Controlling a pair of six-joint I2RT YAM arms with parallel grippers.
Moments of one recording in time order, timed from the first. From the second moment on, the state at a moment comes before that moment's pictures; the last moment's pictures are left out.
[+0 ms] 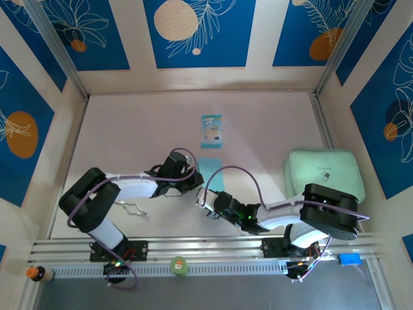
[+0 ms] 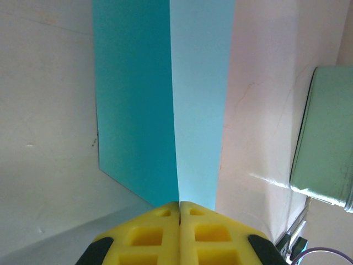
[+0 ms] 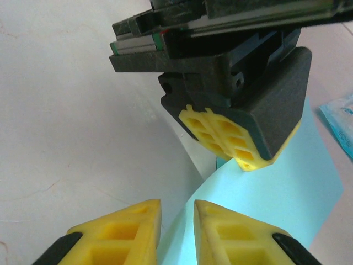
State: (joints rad) left arm -0.72 1.59 0.65 0.18 0.35 -1.10; right arm 1.23 1.44 0.36 0.50 0.41 -0.21
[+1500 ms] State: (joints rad) left arm -0.70 1.39 0.76 -0.20 0.13 -0.93; right arm 0.82 1.32 0.40 0.25 -0.31 0.24
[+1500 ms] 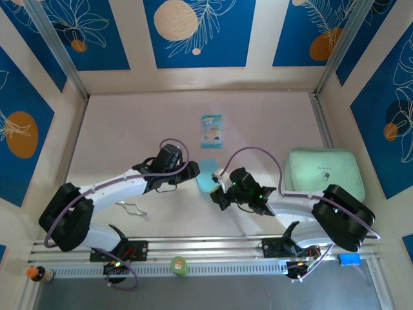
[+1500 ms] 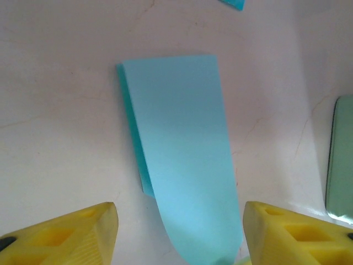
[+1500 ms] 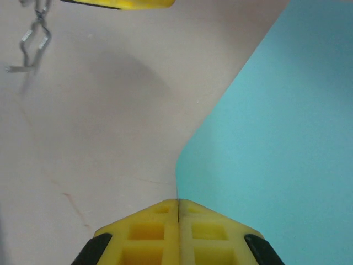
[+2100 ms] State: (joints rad) left arm -0.68 1.65 0.99 -0.21 0.28 -0.79; right arm 0.78 1.42 0.51 0.15 -0.58 0.35
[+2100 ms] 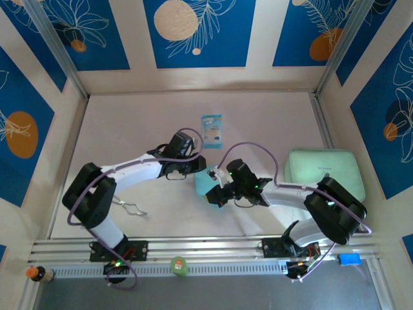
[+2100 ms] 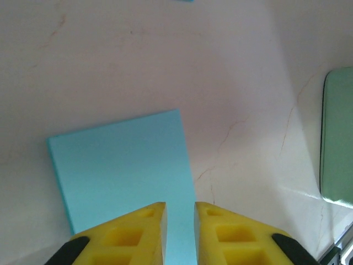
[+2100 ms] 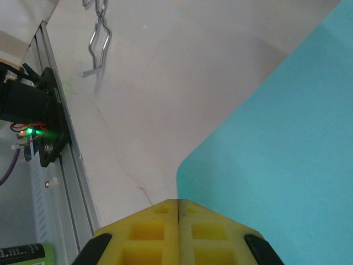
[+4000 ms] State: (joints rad) left arm -0.67 1.90 1.05 -0.19 0.42 -0.73; right arm 0.67 1.49 0.57 0.00 -0.44 0.45
